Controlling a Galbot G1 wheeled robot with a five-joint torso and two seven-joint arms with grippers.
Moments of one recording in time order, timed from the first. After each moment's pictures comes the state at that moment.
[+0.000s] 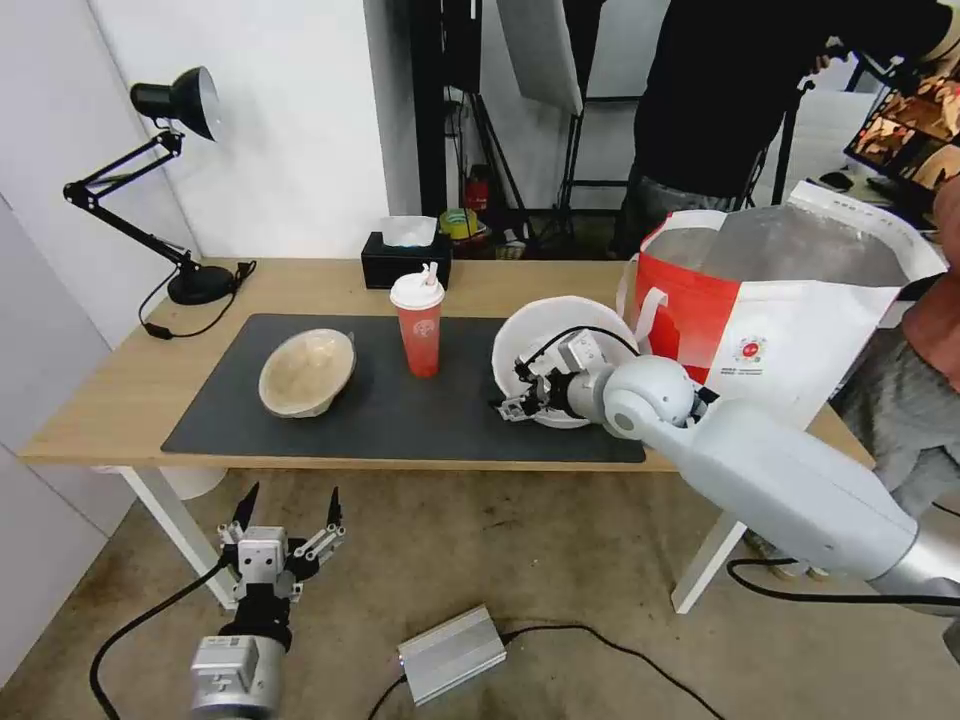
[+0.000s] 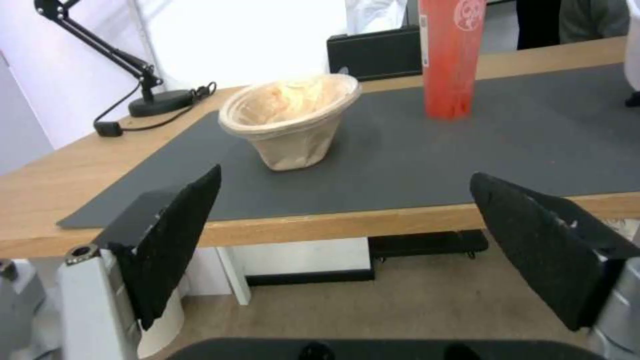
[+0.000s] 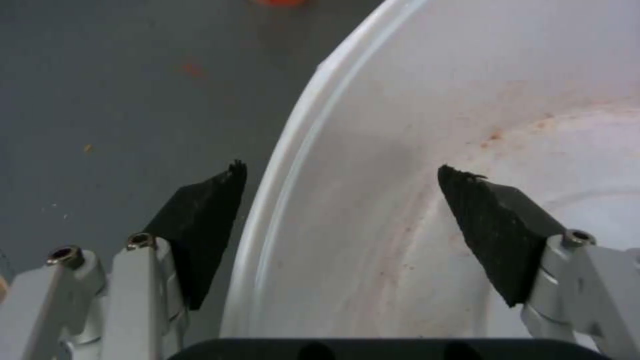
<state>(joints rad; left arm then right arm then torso) 1.79 -1.59 -0.63 -2.25 0.10 -0.01 0.04 -0.25 0.89 -0.49 1.65 0.90 -0.72 0.02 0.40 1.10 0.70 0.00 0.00</state>
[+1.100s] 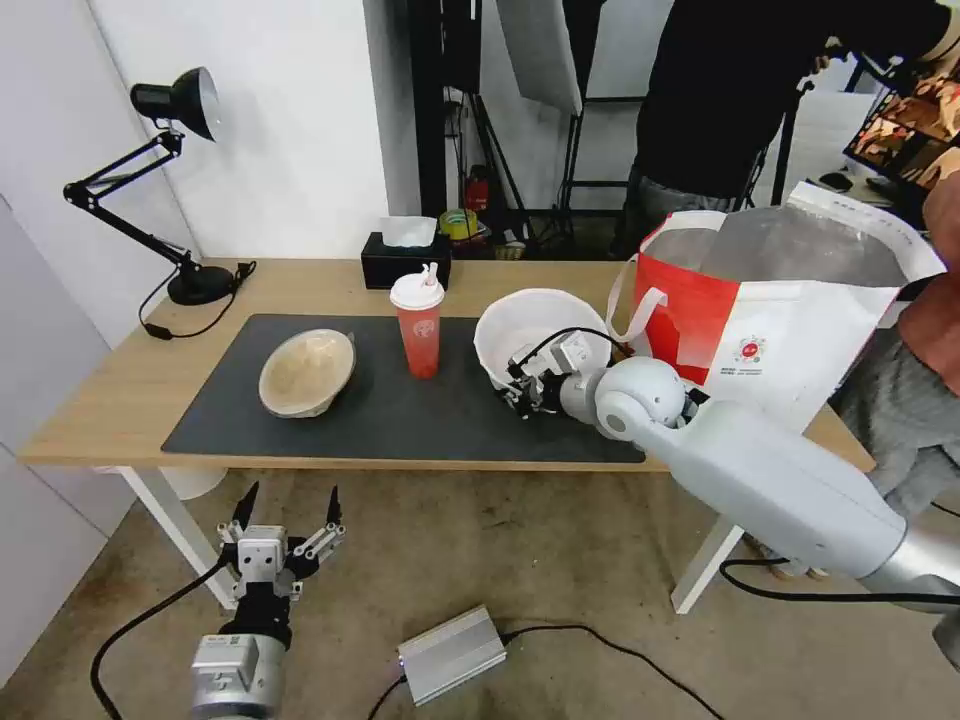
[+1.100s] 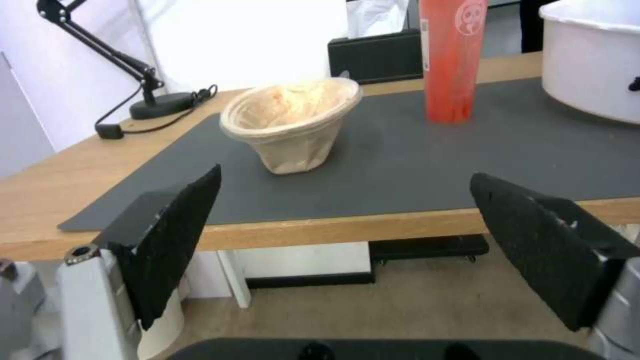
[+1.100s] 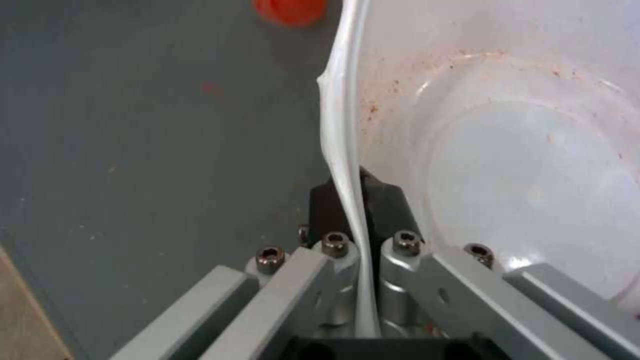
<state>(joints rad) 1.78 -1.59 -0.63 -2.26 0.10 -0.02 0.04 -0.24 0.89 -0.50 1.66 0.93 -0.72 0.05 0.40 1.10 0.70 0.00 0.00</state>
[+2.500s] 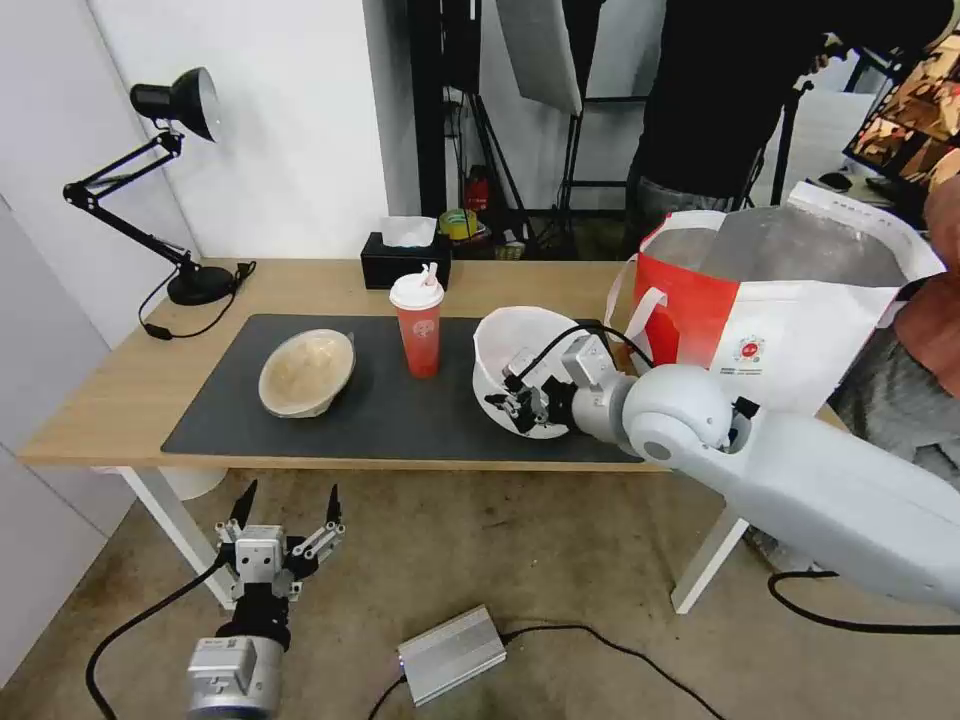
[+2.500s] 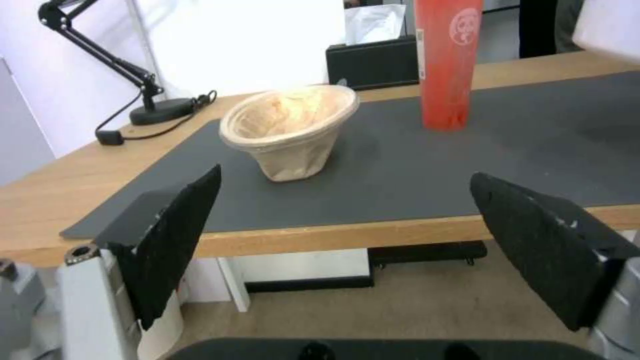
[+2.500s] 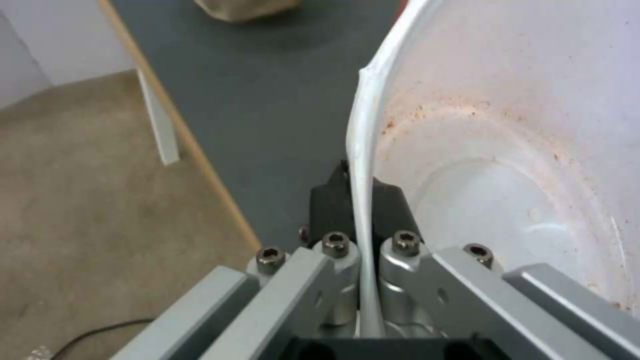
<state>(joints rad) 1.80 -1.59 -0.63 -2.27 0.10 -0.02 0.04 -0.19 0.73 -0.54 2.00 1.01 -0.72 0.07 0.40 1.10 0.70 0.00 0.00</state>
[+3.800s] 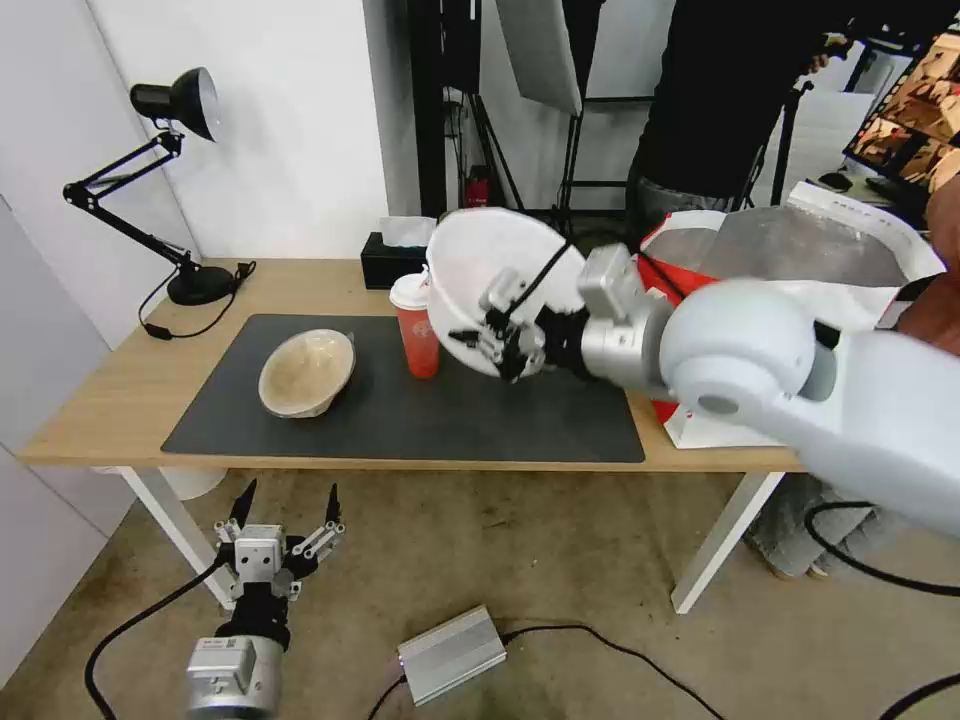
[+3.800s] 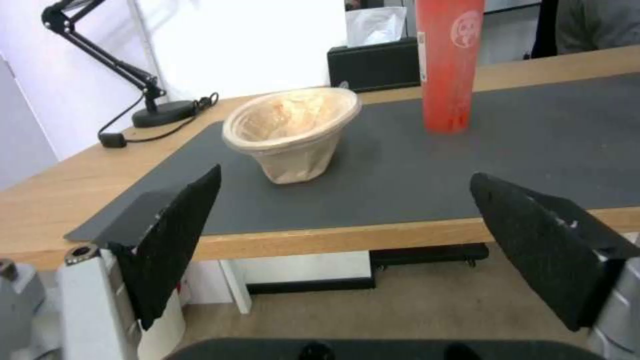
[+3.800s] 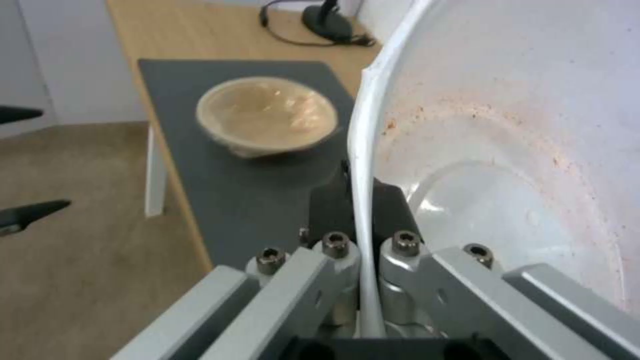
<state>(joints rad) 1.80 -1.59 -0.63 -2.28 0.10 -0.02 0.04 0.18 0.67 -0.59 2.12 1.16 -0.72 0.06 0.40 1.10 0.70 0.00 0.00</state>
